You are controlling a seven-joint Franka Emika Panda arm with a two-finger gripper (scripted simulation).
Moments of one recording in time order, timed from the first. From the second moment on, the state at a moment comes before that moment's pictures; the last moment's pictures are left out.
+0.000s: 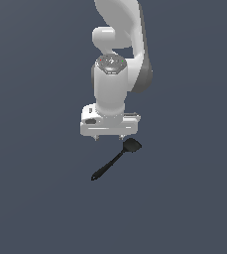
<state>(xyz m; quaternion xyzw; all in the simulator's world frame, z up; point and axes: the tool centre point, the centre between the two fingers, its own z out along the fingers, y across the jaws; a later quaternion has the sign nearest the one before) 0.022 -0.016 0.184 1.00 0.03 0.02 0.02</state>
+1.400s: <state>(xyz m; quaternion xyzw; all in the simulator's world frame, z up) 0.032 0.016 0.097 0.96 -0.27 0.01 0.00</state>
